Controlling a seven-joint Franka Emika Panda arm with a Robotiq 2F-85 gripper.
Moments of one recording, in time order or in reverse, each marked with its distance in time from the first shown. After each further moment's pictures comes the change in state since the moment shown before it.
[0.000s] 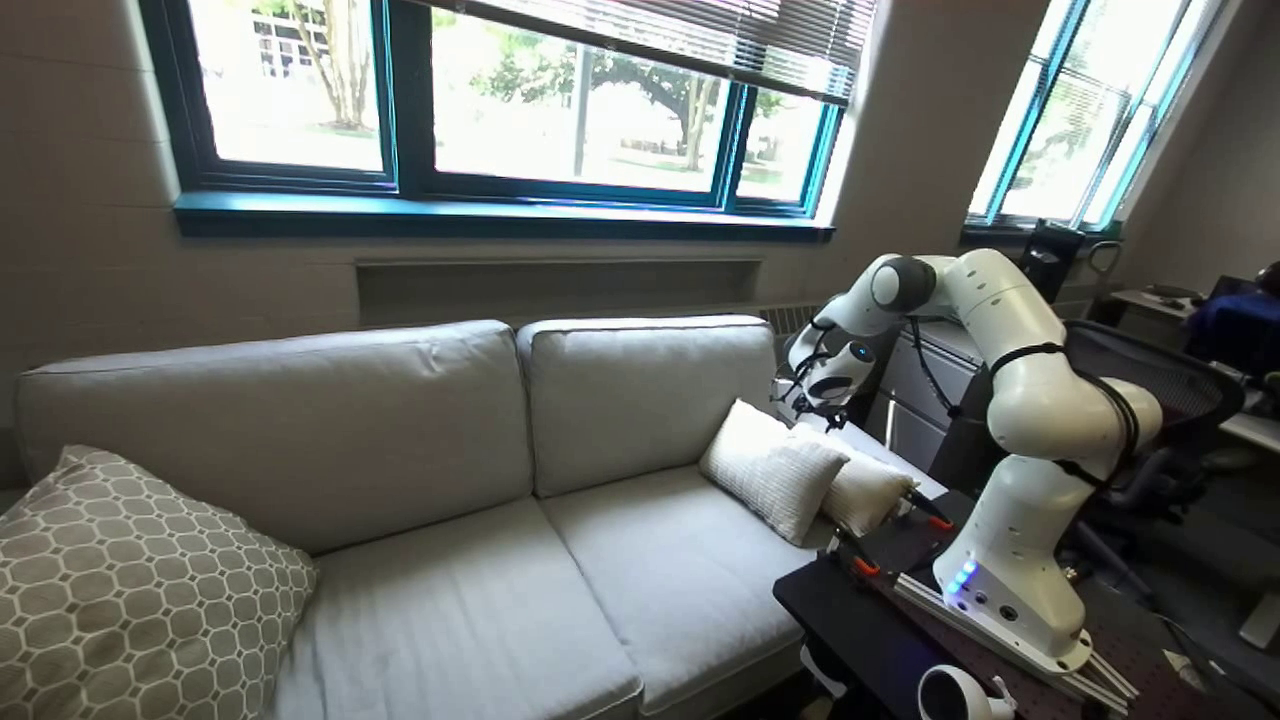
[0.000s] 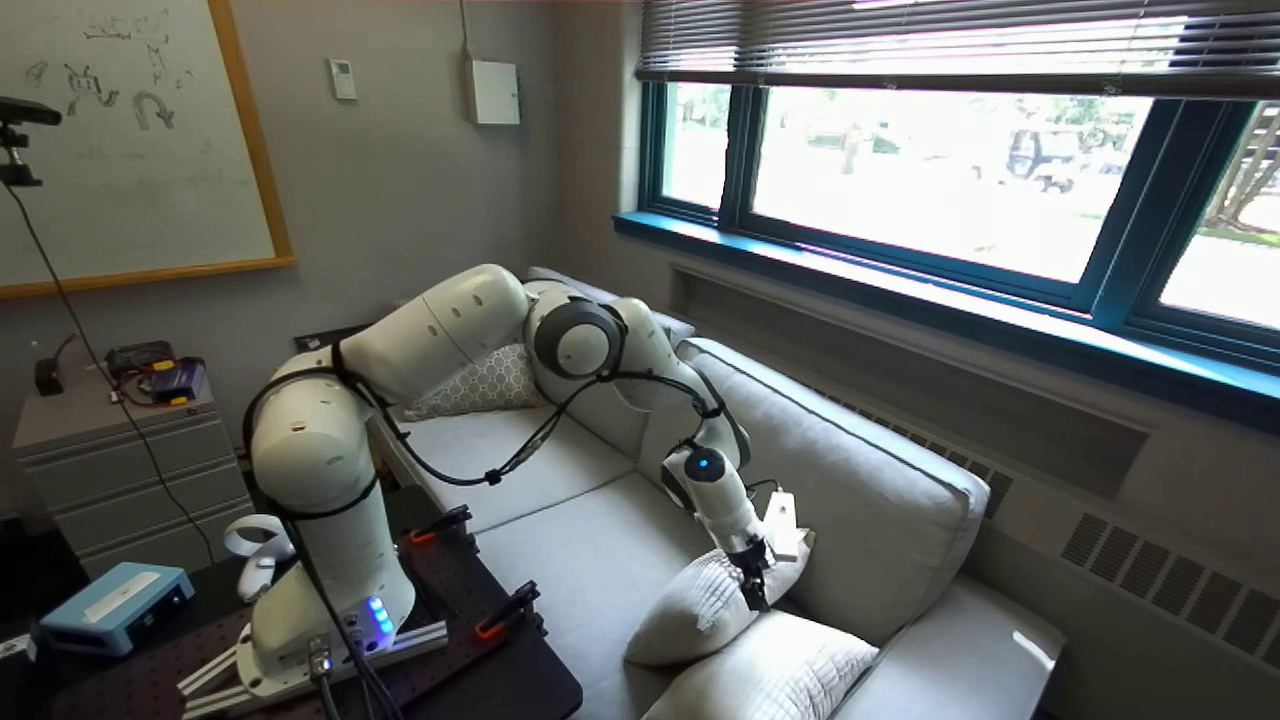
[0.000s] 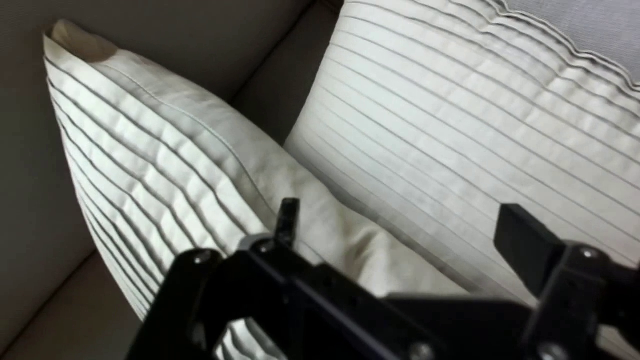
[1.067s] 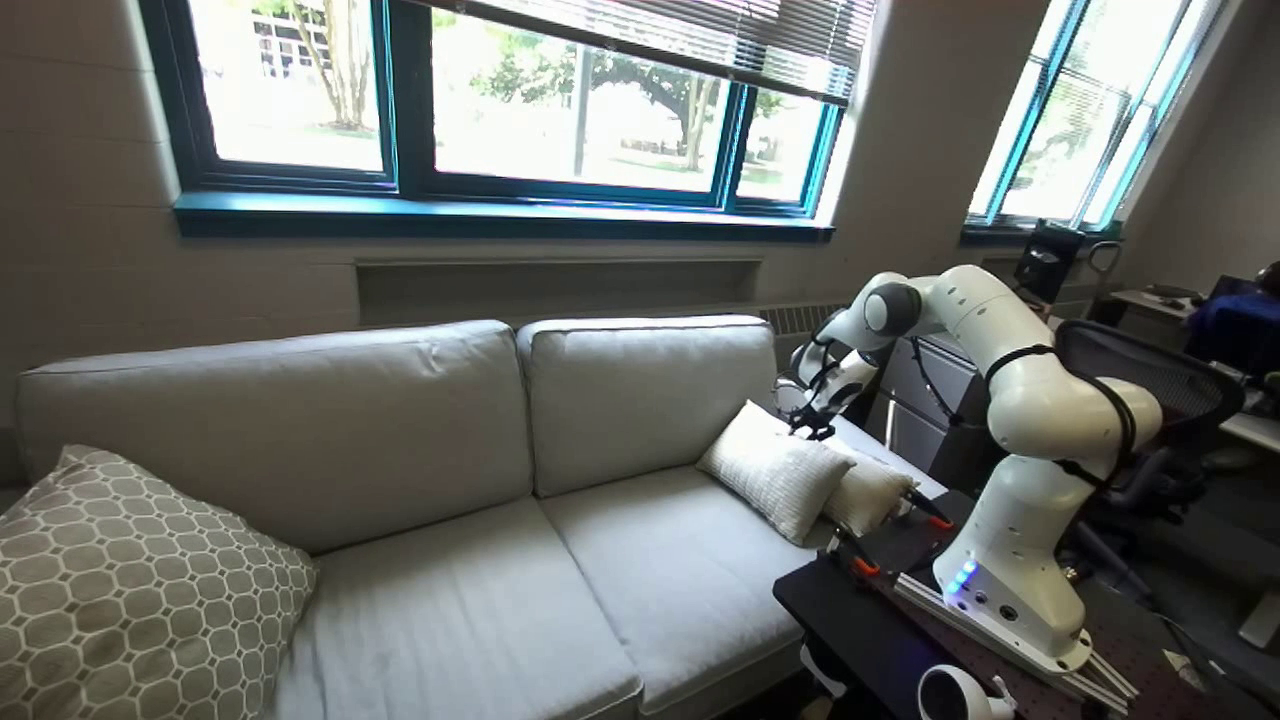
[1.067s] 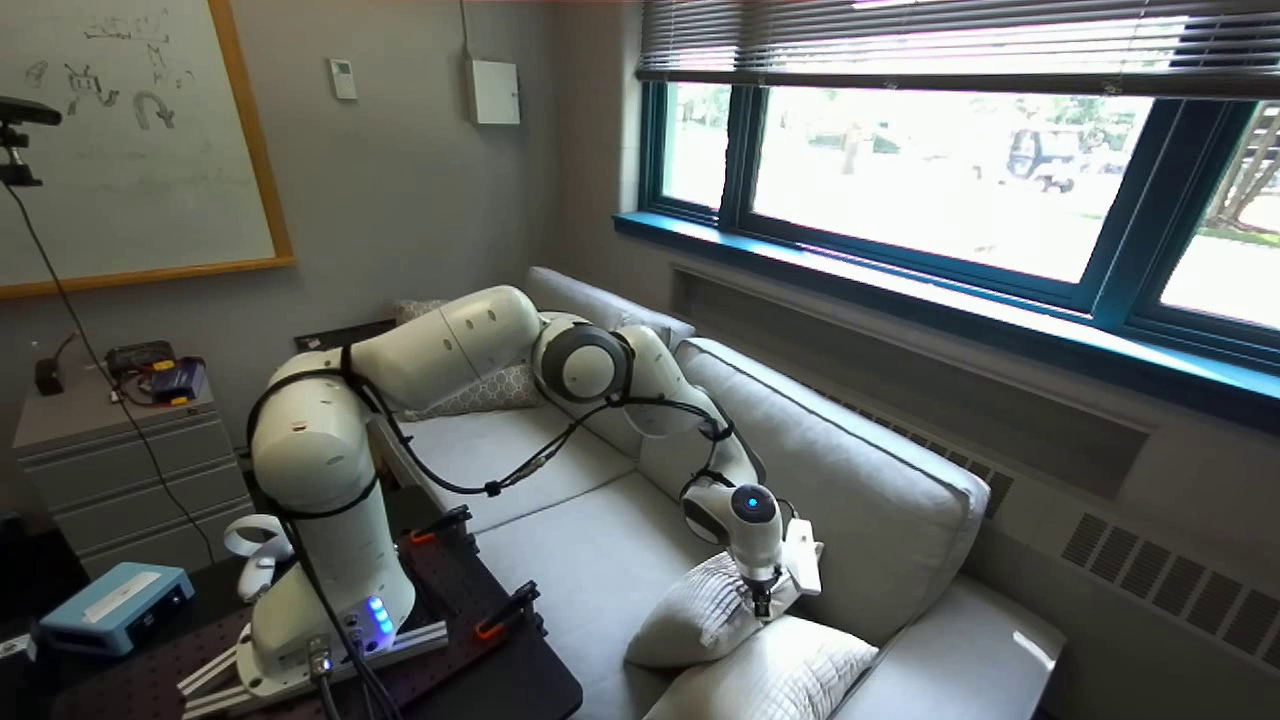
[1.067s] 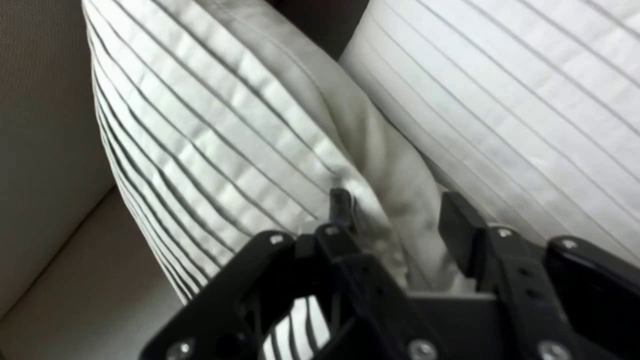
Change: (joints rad) arm 0.007 0.140 -0.147 0.154 -0.267 -0.428 0.255
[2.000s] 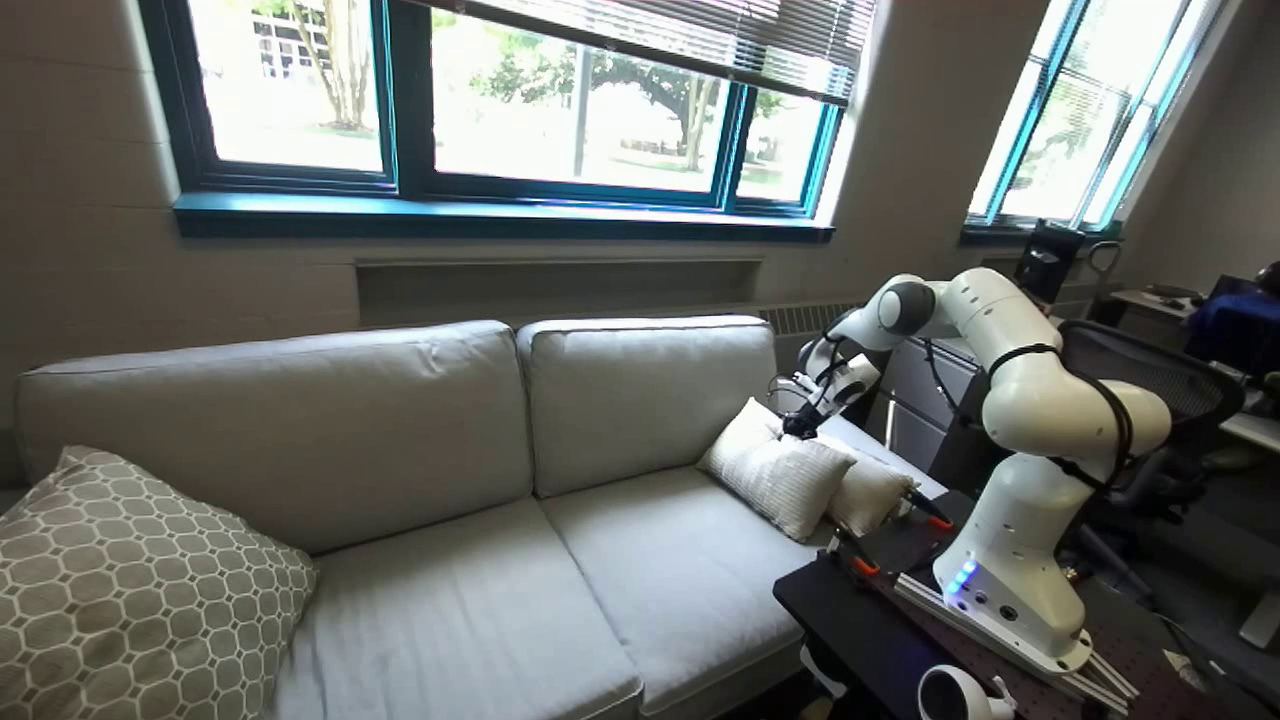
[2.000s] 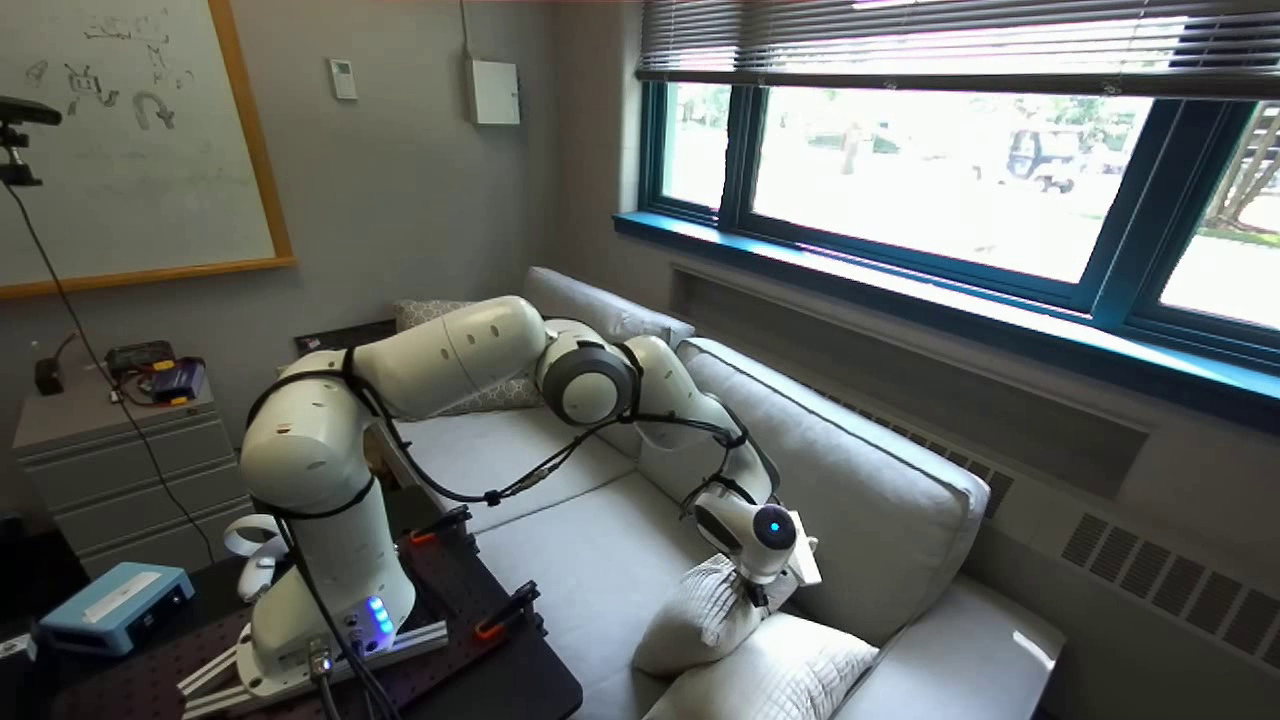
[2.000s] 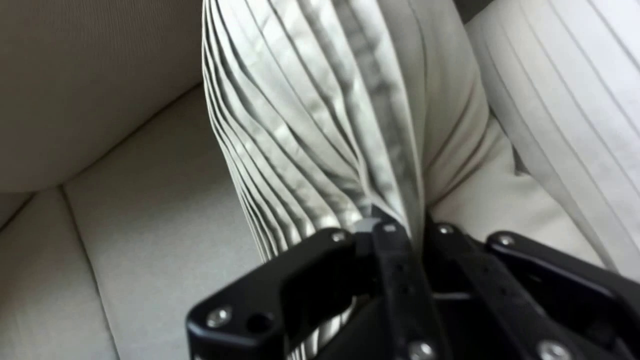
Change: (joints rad) arm -0.140 0.014 0.124 0.067 -0.065 -0.217 -0.277
